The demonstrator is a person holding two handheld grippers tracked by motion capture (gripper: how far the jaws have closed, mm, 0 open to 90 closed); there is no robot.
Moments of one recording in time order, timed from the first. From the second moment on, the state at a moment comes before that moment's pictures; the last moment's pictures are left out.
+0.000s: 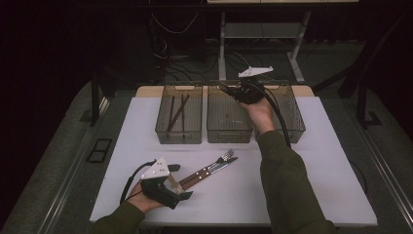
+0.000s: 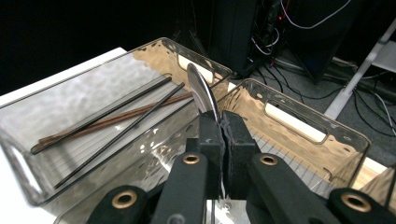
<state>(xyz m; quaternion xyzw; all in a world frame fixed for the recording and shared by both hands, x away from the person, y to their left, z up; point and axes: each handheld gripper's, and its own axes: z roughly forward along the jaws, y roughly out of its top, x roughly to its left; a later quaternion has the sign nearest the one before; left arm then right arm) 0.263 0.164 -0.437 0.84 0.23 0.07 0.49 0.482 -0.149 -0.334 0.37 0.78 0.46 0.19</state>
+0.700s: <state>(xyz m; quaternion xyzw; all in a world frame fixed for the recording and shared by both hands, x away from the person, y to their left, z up) 0.264 0.163 -0.437 0.84 0.22 0.07 0.49 0.492 -0.144 -0.376 0.38 0.80 0.44 0.17</state>
